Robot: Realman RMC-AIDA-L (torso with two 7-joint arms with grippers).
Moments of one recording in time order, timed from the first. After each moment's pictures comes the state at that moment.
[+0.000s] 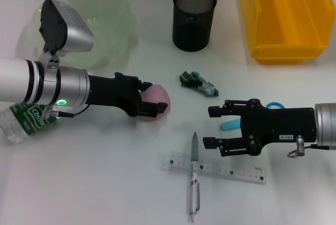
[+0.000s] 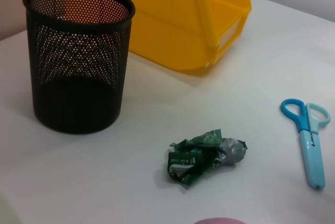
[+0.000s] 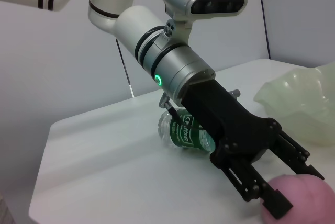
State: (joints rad) left arm -0.65 -2.03 1.30 0.56 1.84 1.11 -1.58; right arm 0.57 2.04 -0.82 -0.36 -1.96 -1.54 1.09
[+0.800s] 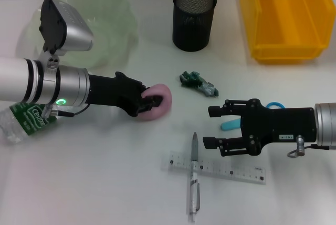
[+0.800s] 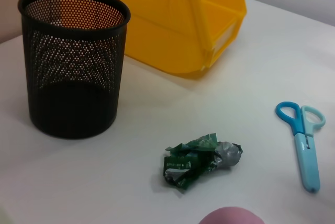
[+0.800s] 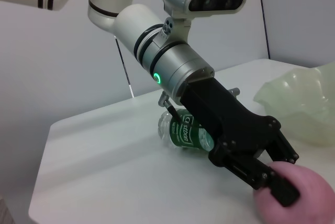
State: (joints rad) left arm -0.65 -2.03 1.30 0.57 1.85 1.12 -1.58; right arm 0.57 2.04 -0.82 -0.36 -1.96 -1.54 1.09
